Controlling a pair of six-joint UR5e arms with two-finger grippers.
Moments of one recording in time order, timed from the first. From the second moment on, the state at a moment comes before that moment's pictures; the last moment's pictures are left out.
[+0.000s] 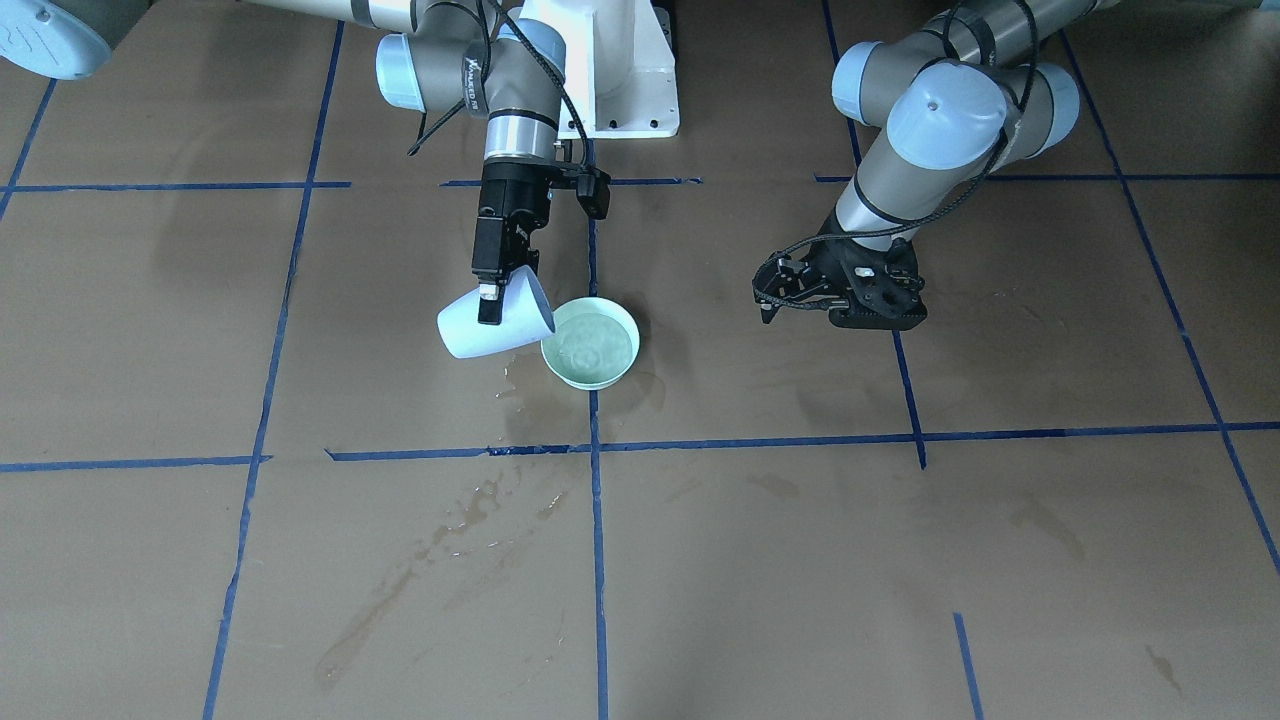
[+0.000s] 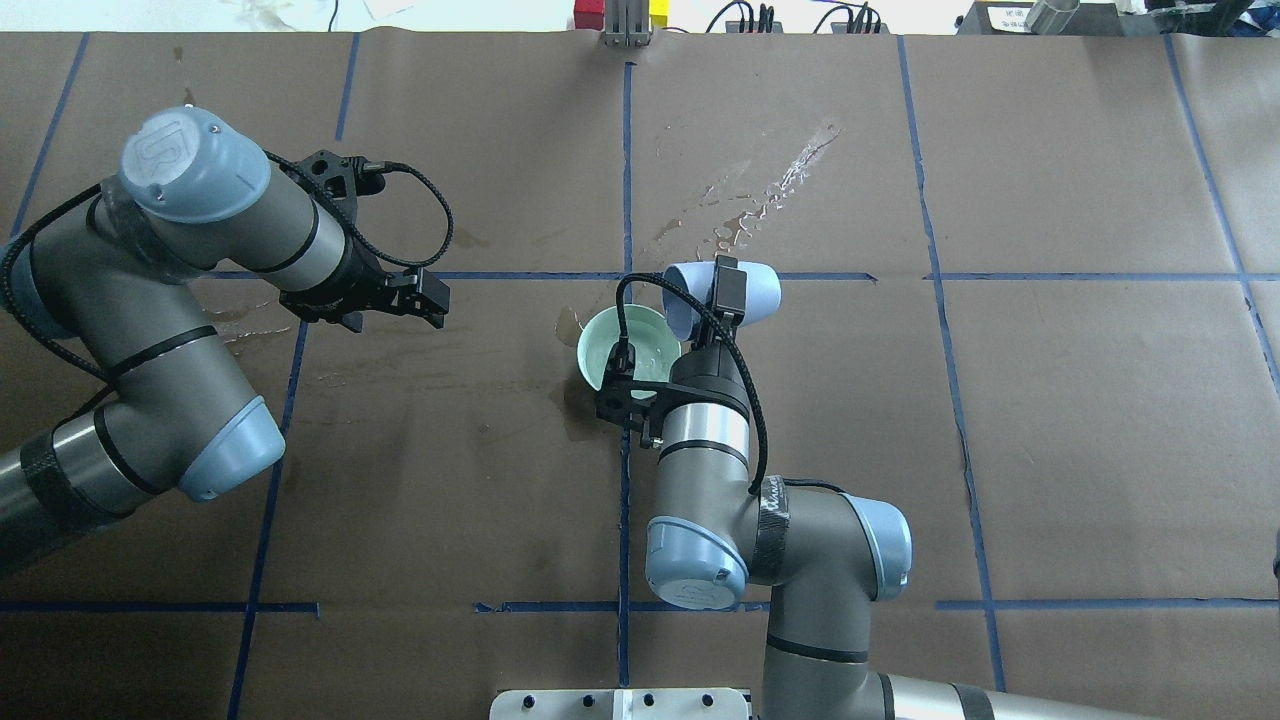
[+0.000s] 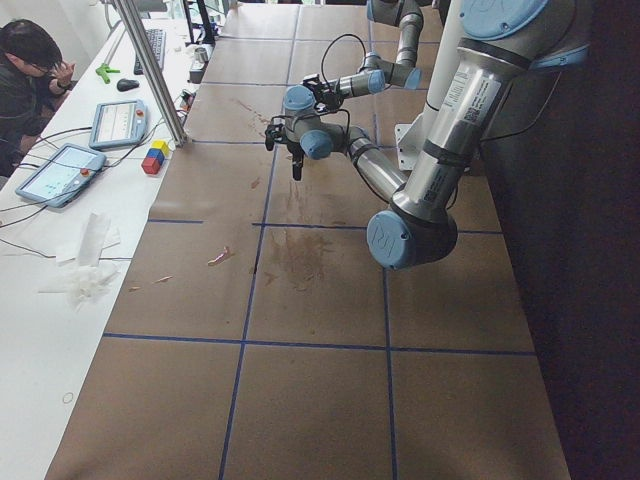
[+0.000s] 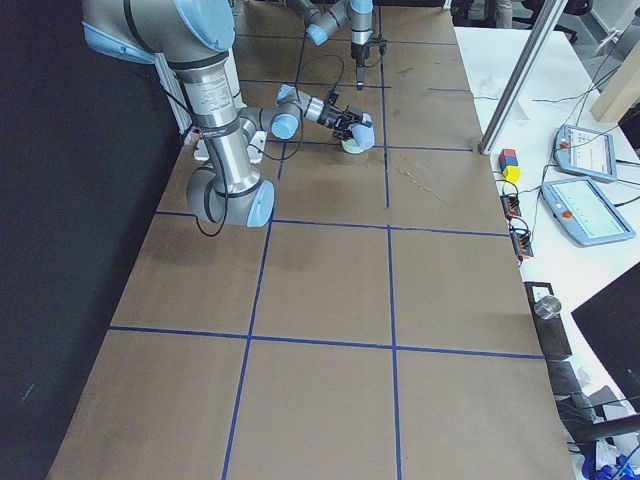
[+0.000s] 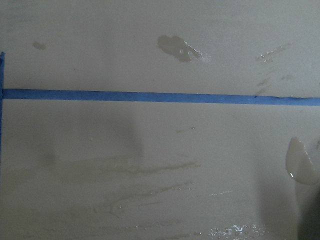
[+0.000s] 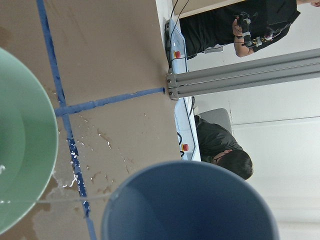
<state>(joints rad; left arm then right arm) -0.74 -2.01 -1.74 -1.80 -2.07 -1.10 0.22 -0.99 1.64 -1.44 0.50 0.09</state>
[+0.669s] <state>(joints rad) -0.74 -2.01 -1.74 -1.80 -2.07 -1.11 0.25 -0.98 1.65 -1.29 0.60 0.30</state>
